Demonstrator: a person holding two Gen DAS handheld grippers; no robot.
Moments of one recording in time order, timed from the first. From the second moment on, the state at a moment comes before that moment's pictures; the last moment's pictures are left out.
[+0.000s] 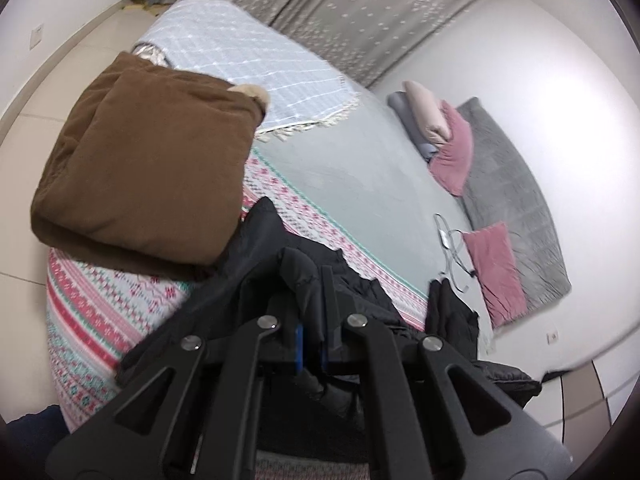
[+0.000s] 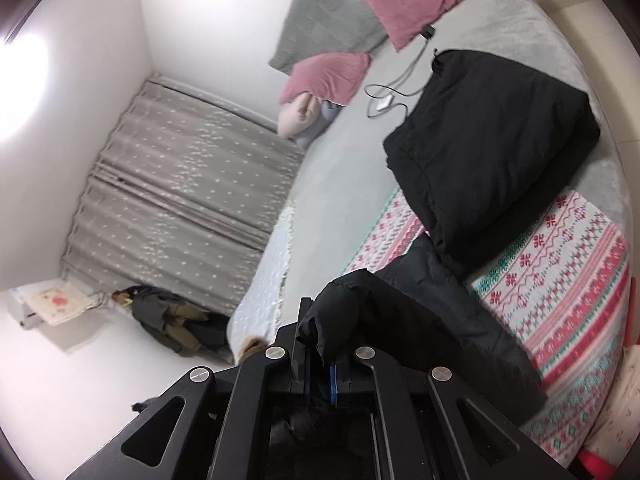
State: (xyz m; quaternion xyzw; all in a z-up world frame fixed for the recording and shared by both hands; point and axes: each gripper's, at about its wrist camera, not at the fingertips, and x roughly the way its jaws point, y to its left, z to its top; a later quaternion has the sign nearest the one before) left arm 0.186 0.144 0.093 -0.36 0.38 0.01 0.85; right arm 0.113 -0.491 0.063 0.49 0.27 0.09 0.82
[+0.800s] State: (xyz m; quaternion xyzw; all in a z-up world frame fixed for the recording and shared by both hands) left arm 0.341 0.132 -0.004 -0.28 0.45 0.05 0.85; right arm 0.270 -0.490 -0.034 0.52 0.37 0.00 0.77
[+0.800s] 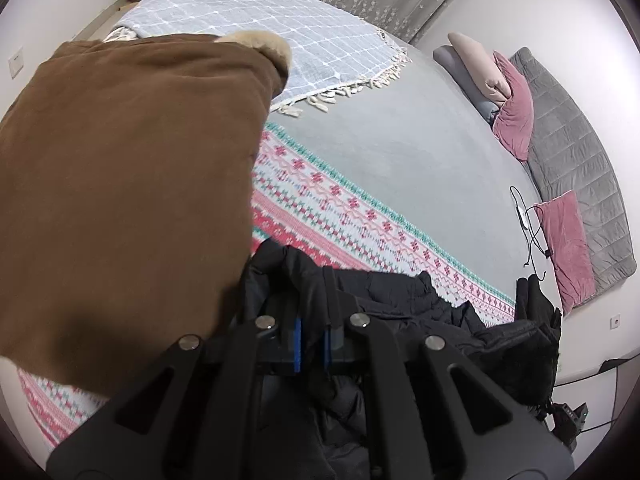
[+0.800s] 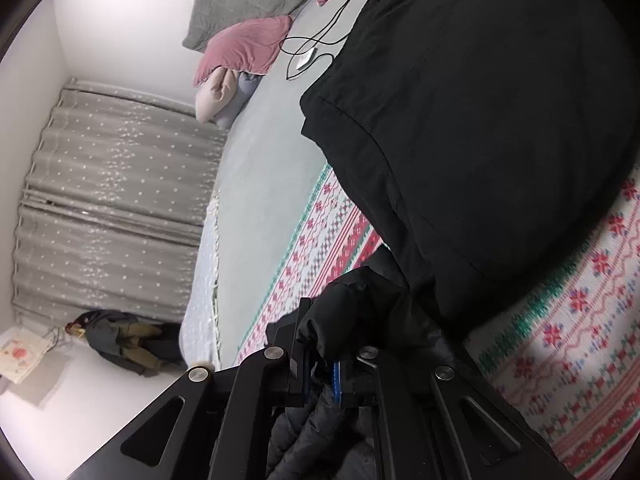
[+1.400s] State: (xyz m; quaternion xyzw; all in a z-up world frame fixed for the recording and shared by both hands) left arm 0.370 0.143 0.000 -0.27 0.44 0.00 0.86; right arm 0.294 -0.483 -0.041 0.51 0.31 -0.05 0.80
